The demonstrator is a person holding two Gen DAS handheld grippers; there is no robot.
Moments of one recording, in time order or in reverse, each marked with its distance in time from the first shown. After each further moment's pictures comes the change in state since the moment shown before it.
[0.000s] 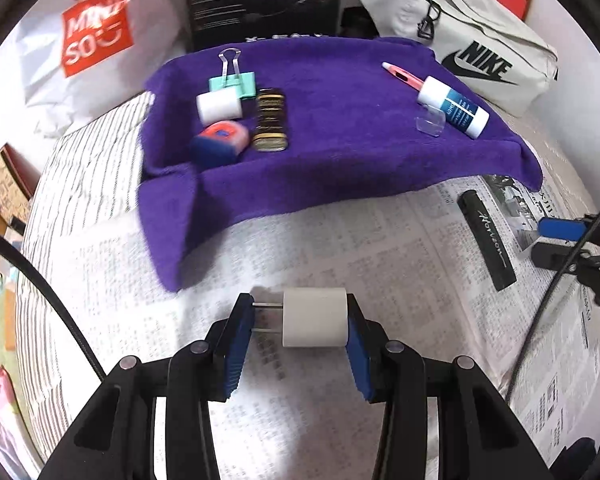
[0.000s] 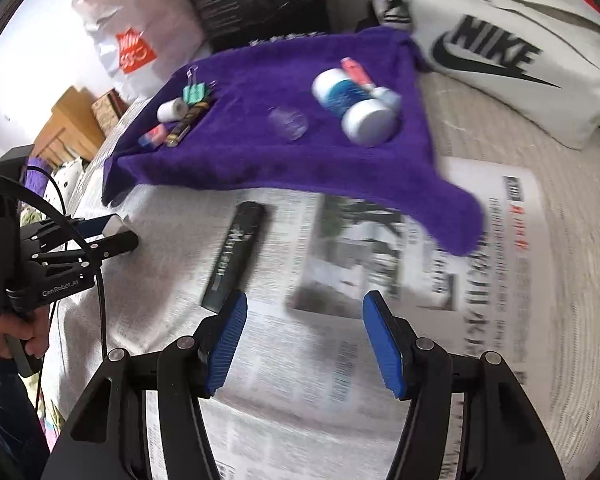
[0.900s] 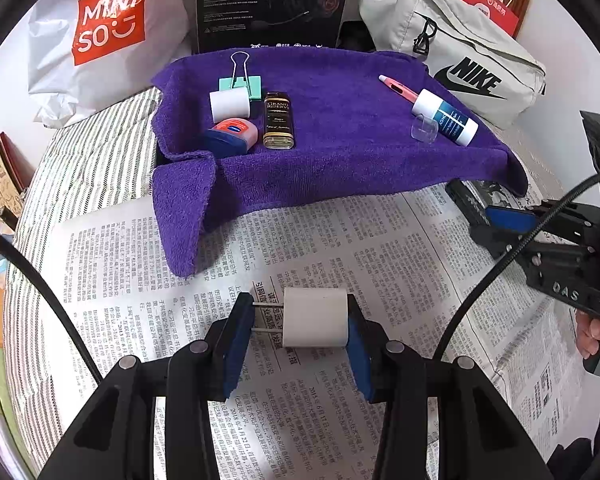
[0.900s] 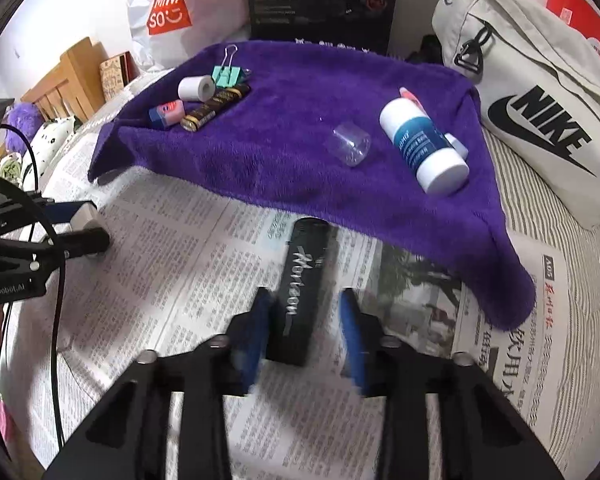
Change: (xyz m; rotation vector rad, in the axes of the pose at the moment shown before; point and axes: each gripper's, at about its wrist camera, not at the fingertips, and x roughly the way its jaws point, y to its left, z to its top) left arm -0.012 0.016 -0.016 -0.017 -0.046 -0.063; right arm 0.028 0.040 0.013 -0.187 -0.079 -0.128
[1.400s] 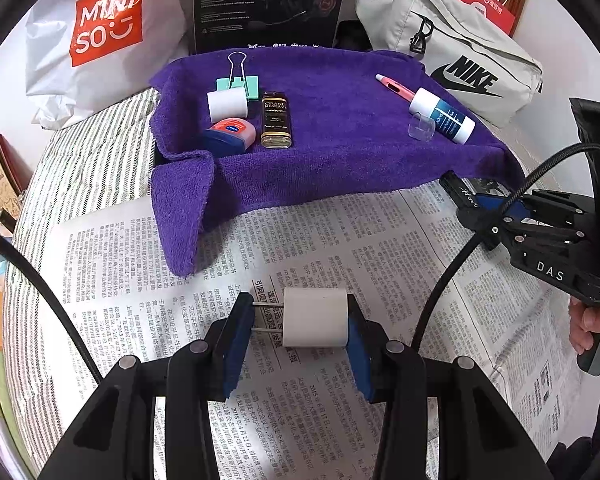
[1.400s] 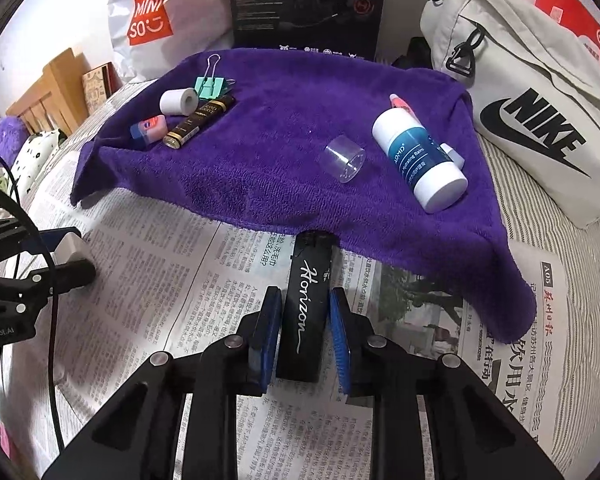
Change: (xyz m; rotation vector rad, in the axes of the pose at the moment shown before) left arm -0.001 -0.001 -0.001 0.005 0.001 -0.007; right arm 0.007 0.006 0.011 0.041 -0.005 -0.052
